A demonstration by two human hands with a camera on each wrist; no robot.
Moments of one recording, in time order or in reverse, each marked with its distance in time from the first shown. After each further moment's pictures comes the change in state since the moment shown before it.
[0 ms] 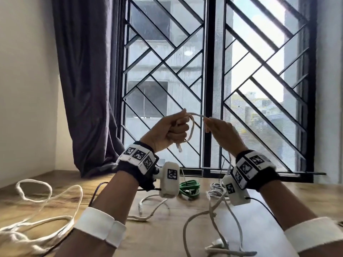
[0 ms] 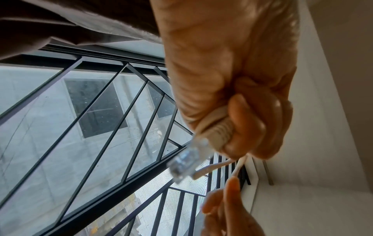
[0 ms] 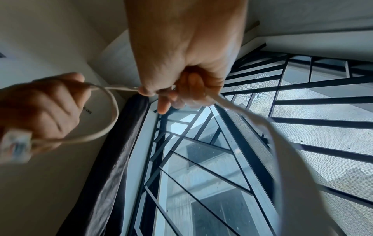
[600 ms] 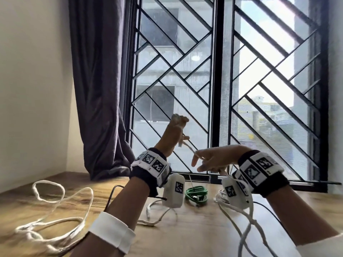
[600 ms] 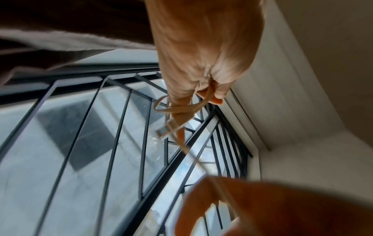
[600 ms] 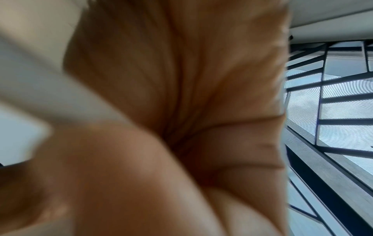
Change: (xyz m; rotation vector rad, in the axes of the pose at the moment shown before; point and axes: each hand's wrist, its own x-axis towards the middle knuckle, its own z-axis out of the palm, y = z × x) left_hand 0.012 -0.009 -0.006 0.490 0.672 0.260; right_hand -0.010 -0.044 0.001 0.068 -1.096 0.187
